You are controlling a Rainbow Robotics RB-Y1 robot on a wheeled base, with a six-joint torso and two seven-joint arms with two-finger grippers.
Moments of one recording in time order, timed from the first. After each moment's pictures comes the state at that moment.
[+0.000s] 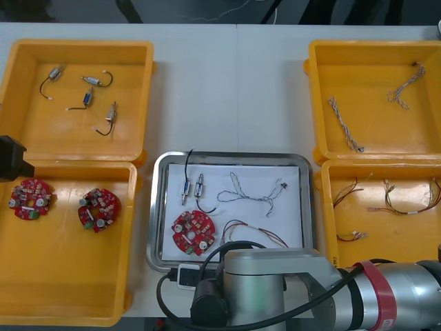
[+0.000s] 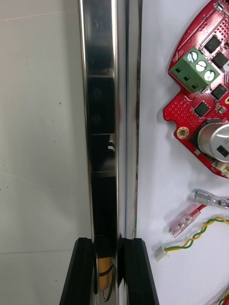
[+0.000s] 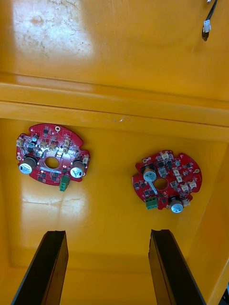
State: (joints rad) right arm -0.66 -0.44 1.34 -2.06 -0.23 1.65 1.49; left arm -0.24 0.86 0.26 -2.14 0.92 1.91 -1.08
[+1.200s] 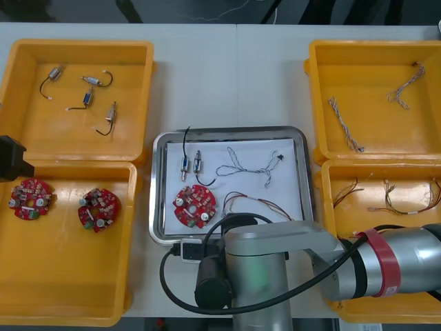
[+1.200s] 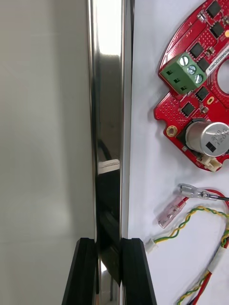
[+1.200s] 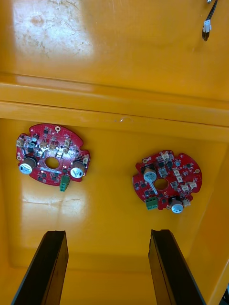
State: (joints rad) right arm -0.83 -0.49 1.38 -2.06 -0.23 1.63 1.48; left arm -0.24 0.86 0.26 -2.14 0.92 1.91 -1.08
